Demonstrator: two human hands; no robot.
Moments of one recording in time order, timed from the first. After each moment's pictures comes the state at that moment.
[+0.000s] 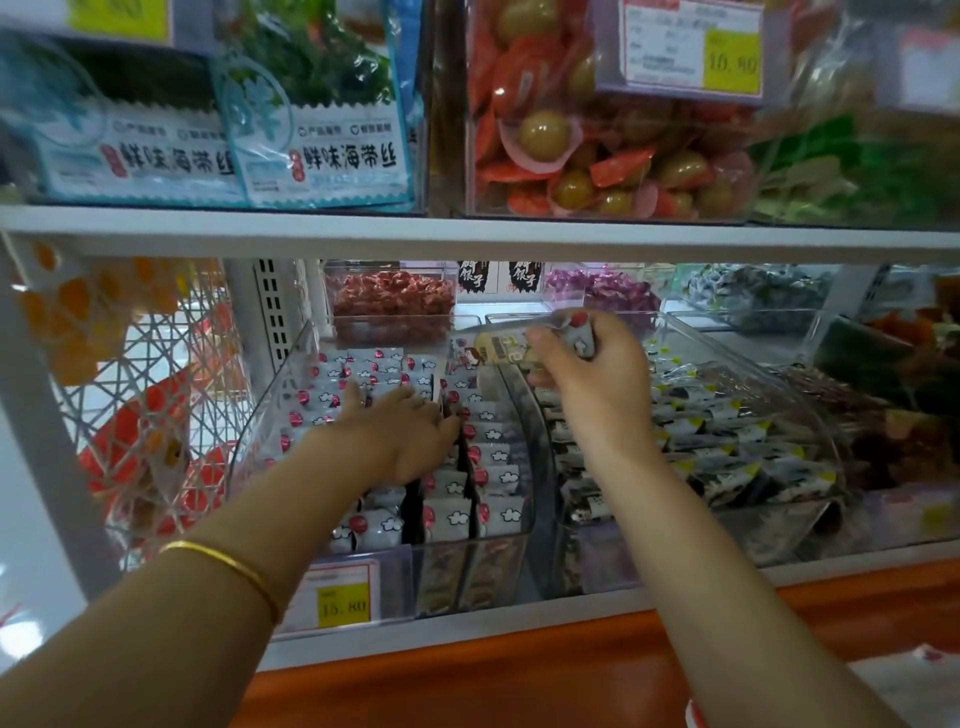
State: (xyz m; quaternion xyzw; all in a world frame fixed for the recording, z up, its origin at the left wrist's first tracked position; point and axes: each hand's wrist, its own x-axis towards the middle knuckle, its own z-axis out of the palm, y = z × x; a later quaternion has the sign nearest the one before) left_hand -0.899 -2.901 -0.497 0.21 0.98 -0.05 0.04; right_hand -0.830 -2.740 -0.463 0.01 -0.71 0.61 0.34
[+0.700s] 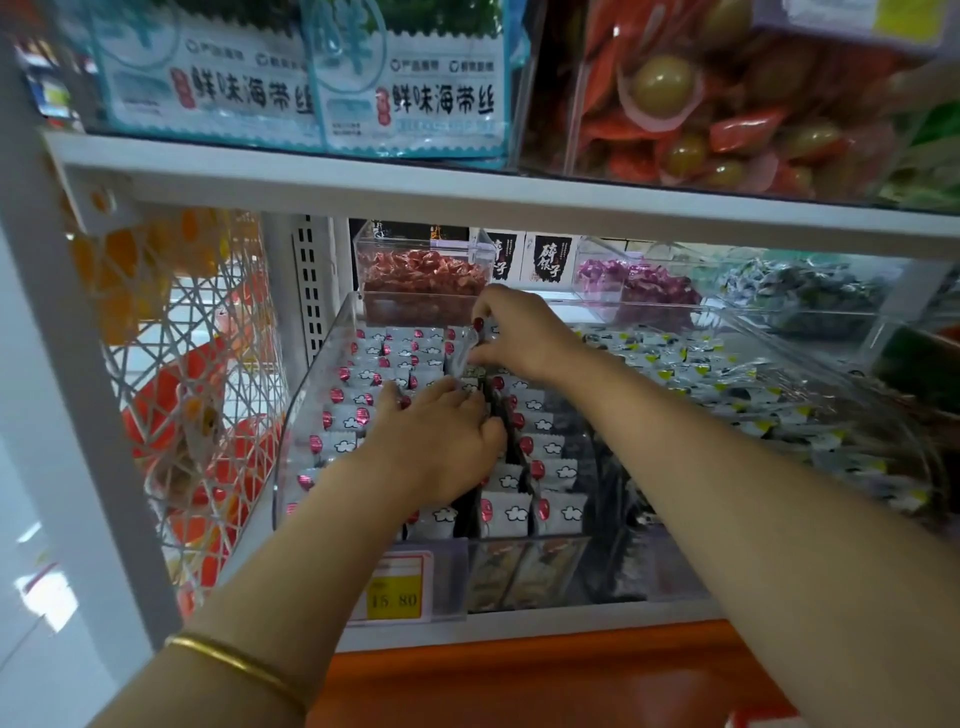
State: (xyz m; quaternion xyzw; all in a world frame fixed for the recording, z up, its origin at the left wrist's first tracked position) left_hand -0.873 -2.910 -0.506 0.22 0.97 0.05 -0.01; right_hand -0.929 -2.784 -0.457 0.16 -0.96 0.19 0.15
